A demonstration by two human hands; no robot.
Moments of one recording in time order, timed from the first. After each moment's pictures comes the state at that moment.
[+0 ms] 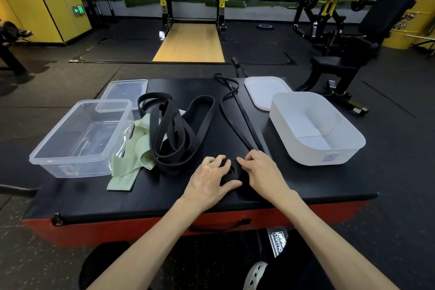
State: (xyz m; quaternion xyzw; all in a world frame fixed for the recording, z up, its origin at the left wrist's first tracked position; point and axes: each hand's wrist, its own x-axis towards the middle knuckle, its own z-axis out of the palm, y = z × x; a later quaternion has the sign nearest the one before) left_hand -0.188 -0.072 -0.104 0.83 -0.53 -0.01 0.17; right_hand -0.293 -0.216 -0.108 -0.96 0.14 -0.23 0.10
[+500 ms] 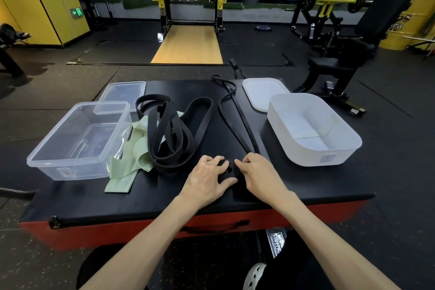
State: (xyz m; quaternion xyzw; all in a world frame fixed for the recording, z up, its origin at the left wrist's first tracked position) left_hand -0.182 -0.077 -0.105 0.83 -0.53 0.00 0.18; right_hand -0.295 -0.215 -0.107 -0.97 0.12 -0.19 0.08
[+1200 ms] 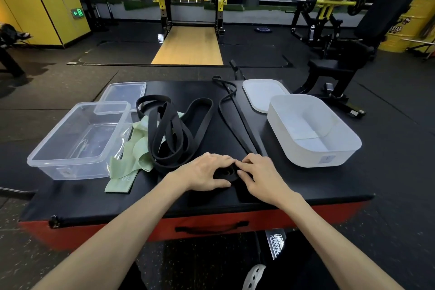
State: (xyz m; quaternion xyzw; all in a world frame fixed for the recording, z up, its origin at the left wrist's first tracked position) left_hand -0.148 -0.085 -0.079 0.73 -0.66 -0.13 0.13; right_hand -0.303 -0.217 -0.102 -0.97 0.13 -0.17 0.13
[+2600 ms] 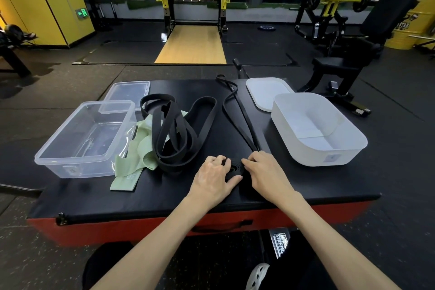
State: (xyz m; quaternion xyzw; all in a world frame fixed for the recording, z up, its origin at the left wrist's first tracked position) left_hand -0.193 -0.079 -0.101 0.85 -0.50 0.03 0.16; right_hand -0.293 -0.226 -0.118 -0.96 0.11 -0.25 0.02
